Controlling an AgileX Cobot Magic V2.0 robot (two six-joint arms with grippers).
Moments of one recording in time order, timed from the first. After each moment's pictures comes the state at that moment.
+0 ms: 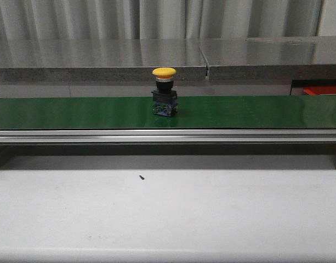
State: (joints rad) left arm -0.04 0.27 -0.42 -0.53 0.52 0.56; right arm -0.52 2.21 -1.78 0.33 0.64 -0.40
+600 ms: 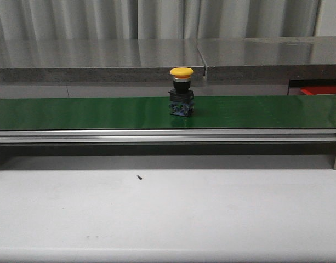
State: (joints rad) left arm -0.04 0.27 -0.42 -0.53 0.52 0.56; right arm -0.51 2.02 -1.91 0.32 0.92 -0.41
